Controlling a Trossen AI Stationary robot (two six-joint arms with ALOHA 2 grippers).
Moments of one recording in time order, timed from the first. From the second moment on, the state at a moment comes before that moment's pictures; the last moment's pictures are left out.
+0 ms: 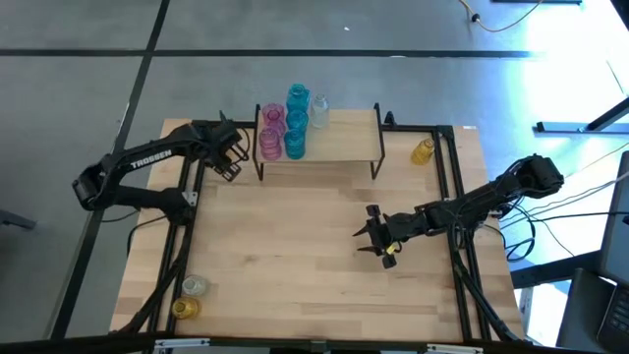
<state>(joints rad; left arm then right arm) 0.71 1.15 0.84 -1.08 -0.29 -0.25 0.31 1.31 0.48 0.23 0.08 -0.11</state>
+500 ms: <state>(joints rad) 0.79 1.25 0.84 -1.05 -0.23 -0.22 0.31 1.31 0.48 0.23 0.08 -0.12</state>
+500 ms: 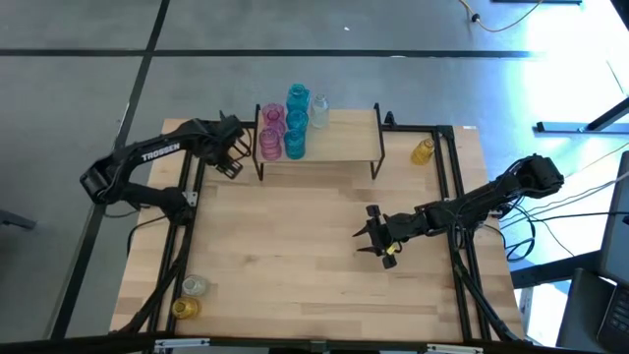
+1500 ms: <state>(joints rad) 0.80 1.30 0.84 -1.05 -0.16 -0.15 0.31 1.31 0.48 0.23 0.08 -0.14</state>
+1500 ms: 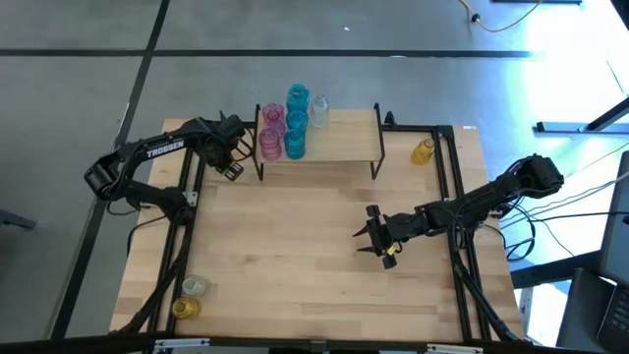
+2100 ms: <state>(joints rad) 0.60 1.30 0.84 -1.11 -0.20 -0.21 0.31 1.31 0.48 0.23 0.09 -0.14</state>
